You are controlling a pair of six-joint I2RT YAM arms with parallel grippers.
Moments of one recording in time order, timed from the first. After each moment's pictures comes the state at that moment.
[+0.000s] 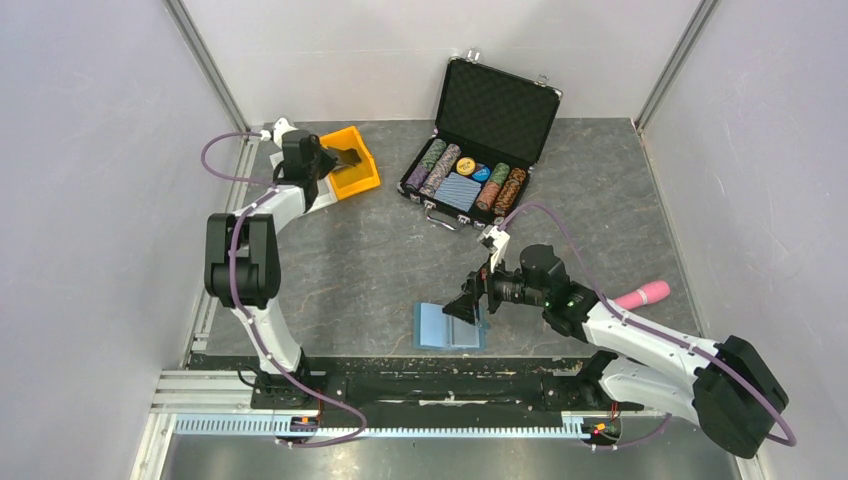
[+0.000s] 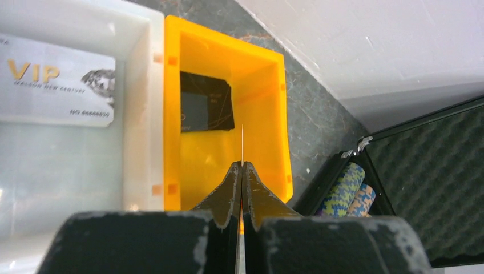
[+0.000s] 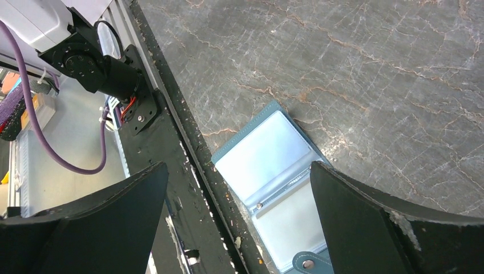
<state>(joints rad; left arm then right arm) -0.04 1.85 1.20 0.24 -0.07 -0.75 0.74 1.03 0.44 0.22 -0.47 0.39</state>
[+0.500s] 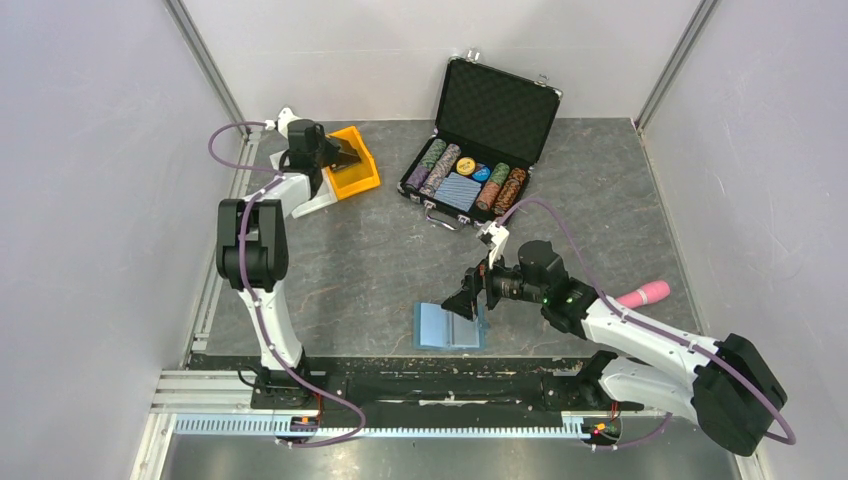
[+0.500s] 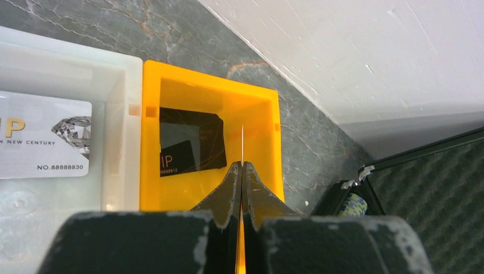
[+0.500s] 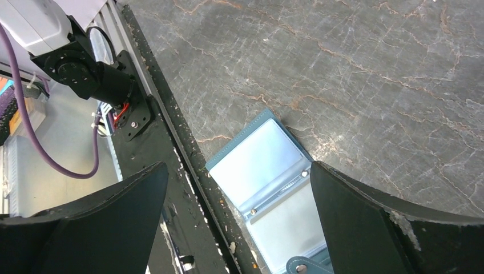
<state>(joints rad) -0.04 2.01 1.38 0.26 -0.08 -0.75 0.74 1.05 0.48 0.20 -0.45 0.37</state>
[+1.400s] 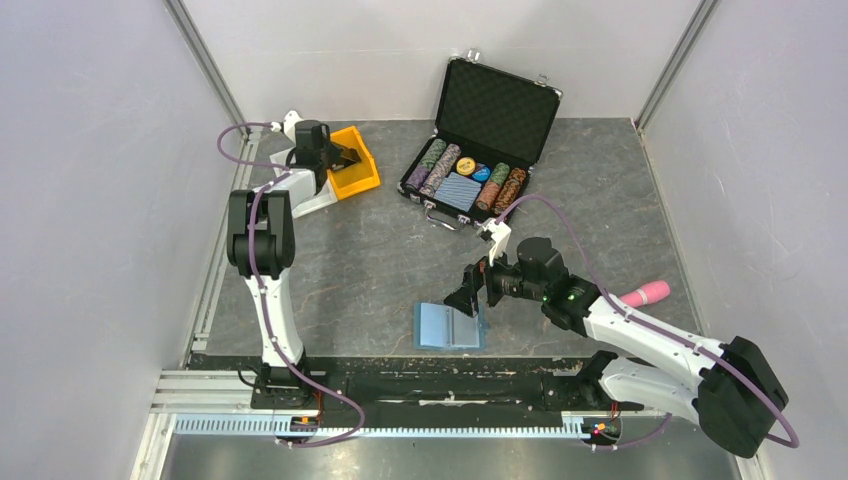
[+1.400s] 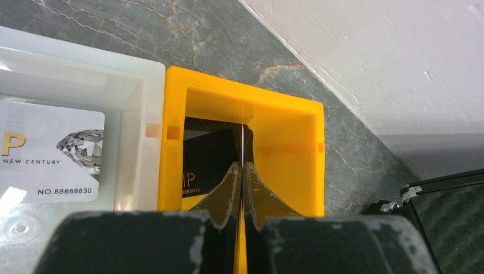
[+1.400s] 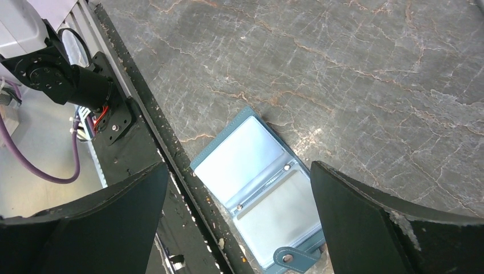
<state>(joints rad) -0.04 2.15 1.50 0.21 -0.14 -0.73 0.74 1.04 0.52 0.09 -0.38 0.34</state>
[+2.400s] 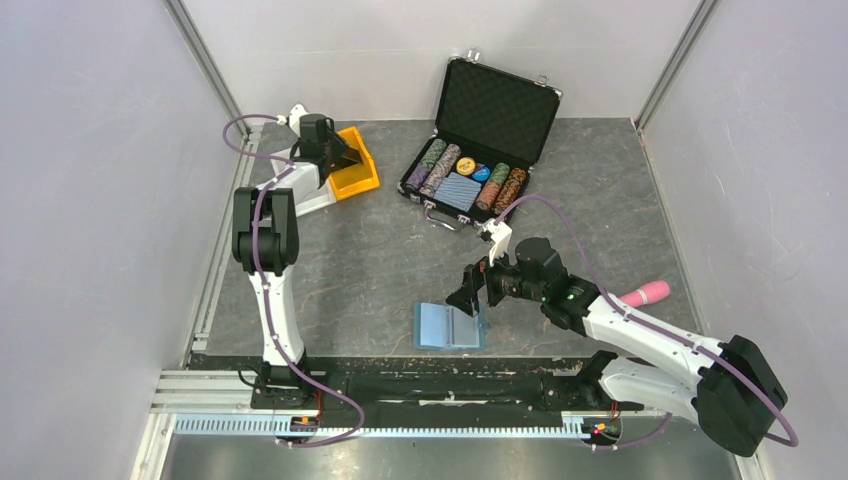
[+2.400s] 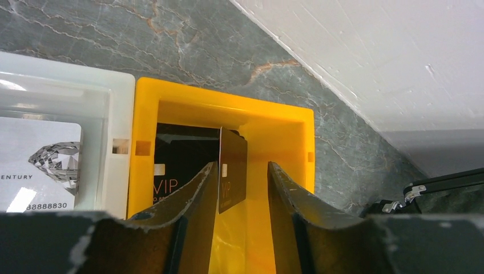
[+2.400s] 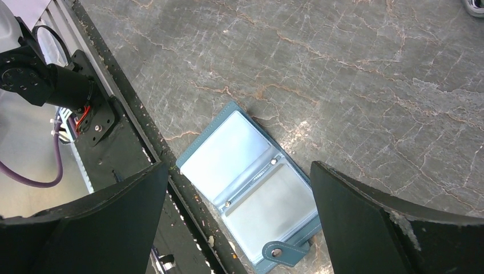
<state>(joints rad) -0.06 2.20 1.59 0.14 -0.14 -0.70 0.74 1.04 0.53 0.06 -0.33 0.32</state>
